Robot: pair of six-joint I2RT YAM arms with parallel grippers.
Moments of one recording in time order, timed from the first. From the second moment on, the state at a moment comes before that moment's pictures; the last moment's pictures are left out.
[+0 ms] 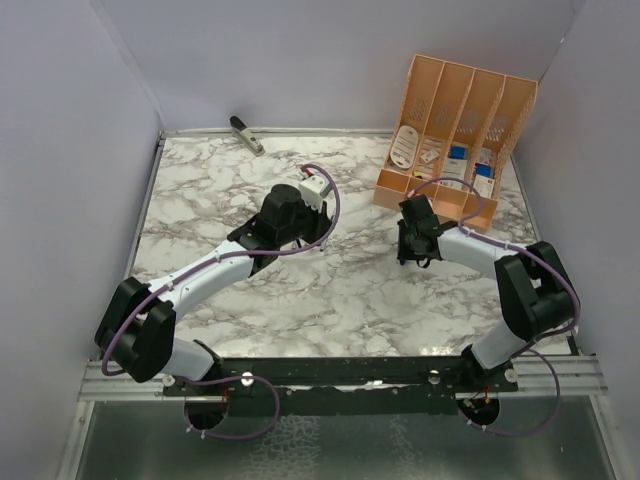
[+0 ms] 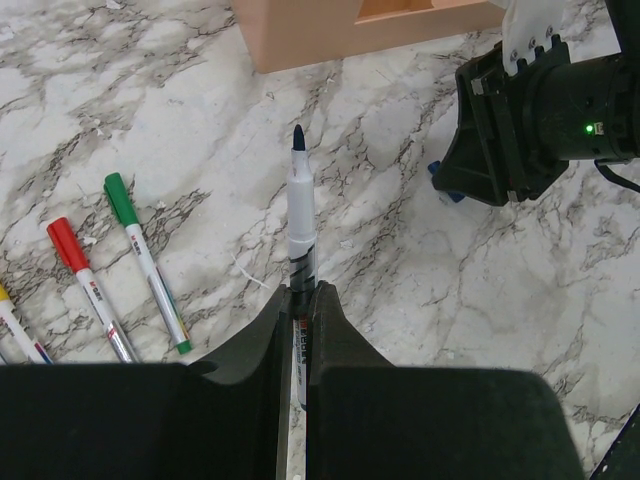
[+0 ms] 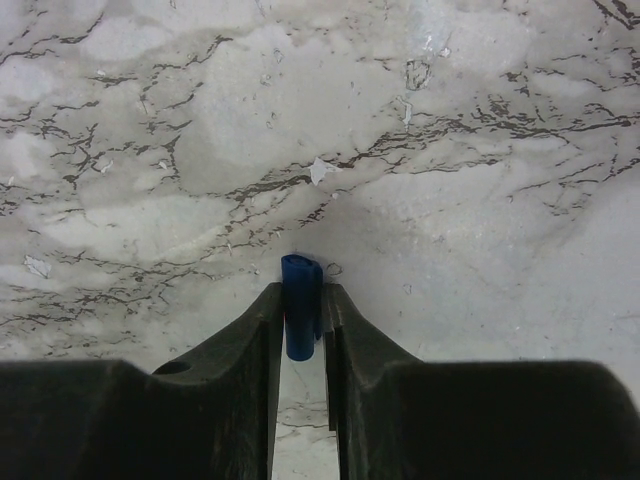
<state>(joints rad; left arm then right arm) -0.65 1.39 0.92 0.04 0.18 -0.17 0.42 1.61 0.85 -0.28 0.15 0.43</state>
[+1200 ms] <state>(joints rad) -0.64 1.35 0.75 0.28 0.39 -0.20 0.41 1.49 0.92 0.23 -0.03 0.41</state>
